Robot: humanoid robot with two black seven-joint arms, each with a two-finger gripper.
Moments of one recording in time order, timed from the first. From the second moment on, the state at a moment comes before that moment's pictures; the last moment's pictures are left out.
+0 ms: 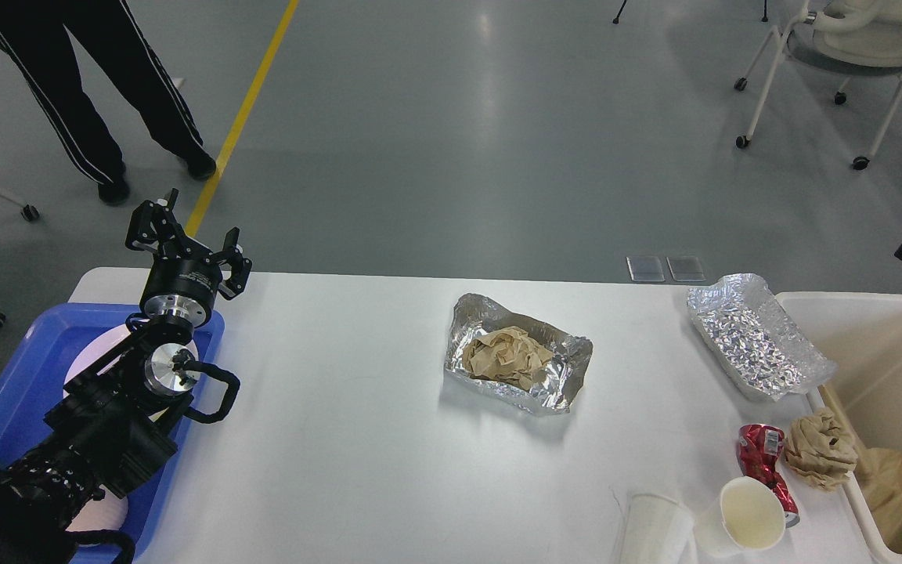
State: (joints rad) left arm -0.73 0.14 -0.89 -0.40 0.00 -0.26 -0.46; right arm 1.01 -0.50 -1.50 0.07 0.45 0.12 0.12
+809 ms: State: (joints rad) left arm -0.73 0.14 -0.89 -0.40 0.00 -0.26 -0.46; right arm 2.08 -0.19 -1.43 0.99 0.25 0.92 0.13
